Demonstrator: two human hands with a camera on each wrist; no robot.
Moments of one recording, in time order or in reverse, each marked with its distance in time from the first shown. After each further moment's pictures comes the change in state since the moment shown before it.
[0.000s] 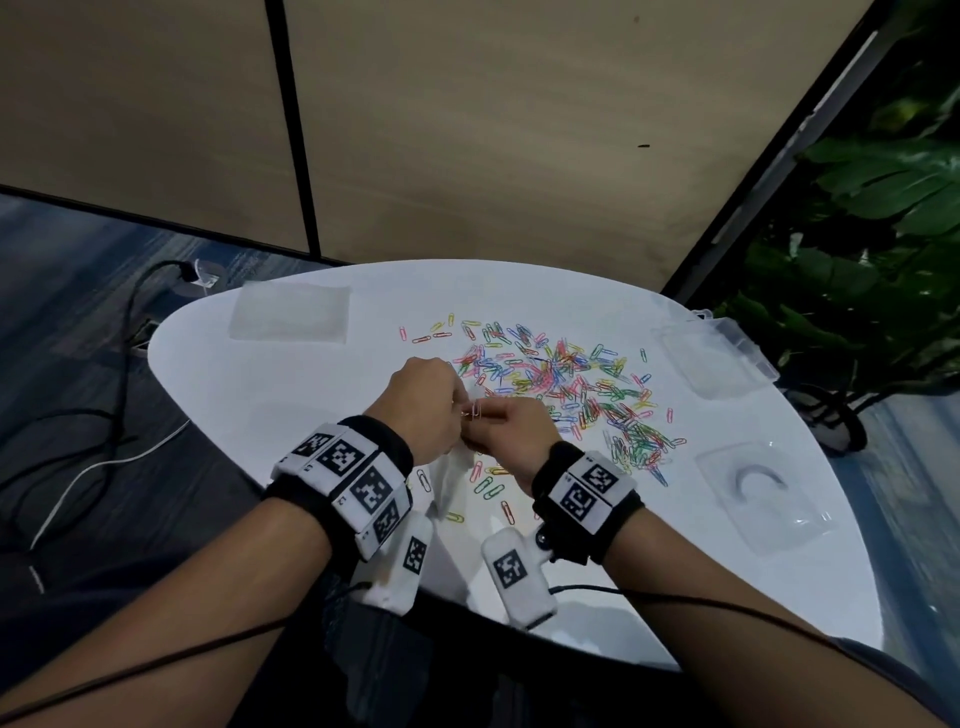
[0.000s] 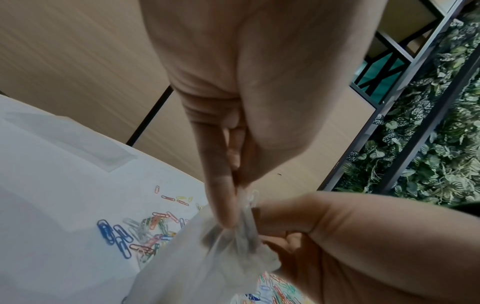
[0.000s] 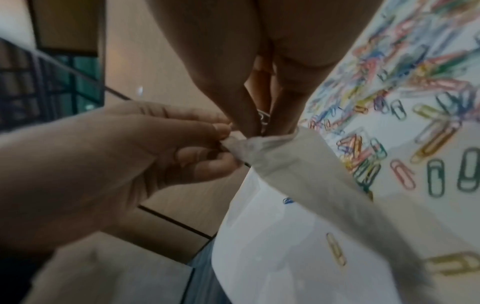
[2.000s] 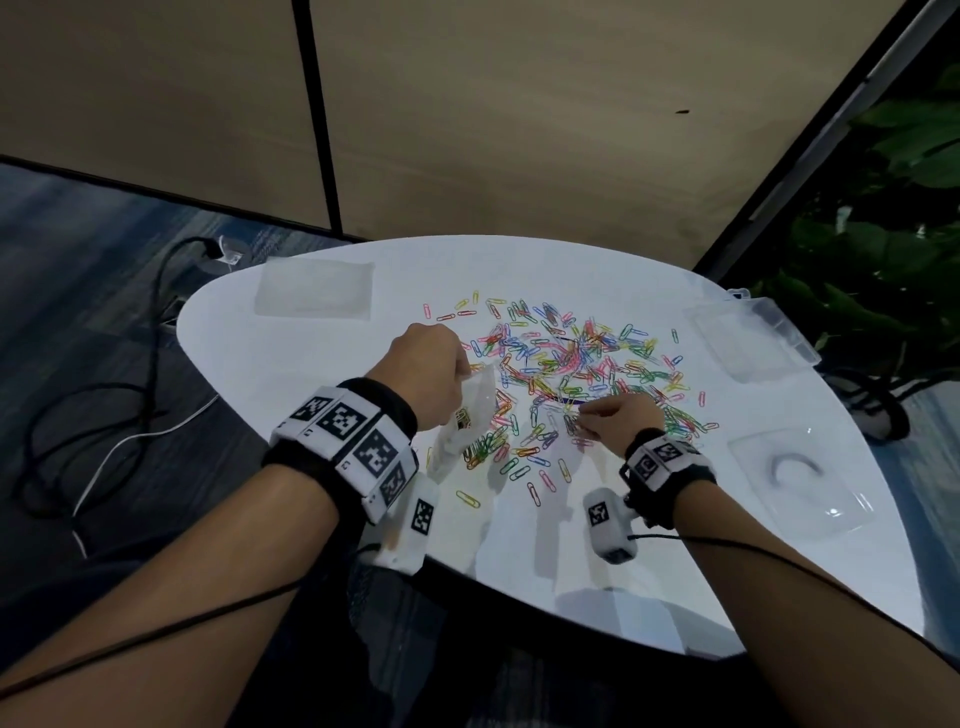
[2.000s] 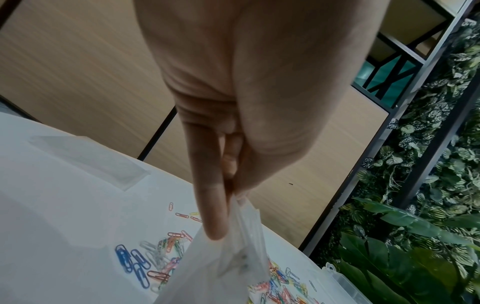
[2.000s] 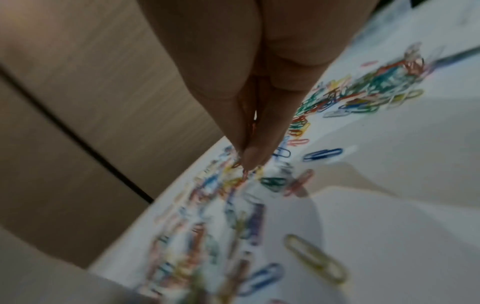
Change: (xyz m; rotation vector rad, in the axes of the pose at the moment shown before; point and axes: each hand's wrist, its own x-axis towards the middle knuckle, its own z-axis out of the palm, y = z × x) left_hand 0.007 -0.016 -0.016 0.078 -0.003 -0.055; right_hand 0.059 0.078 -0.095 -0.441 0.308 0.148
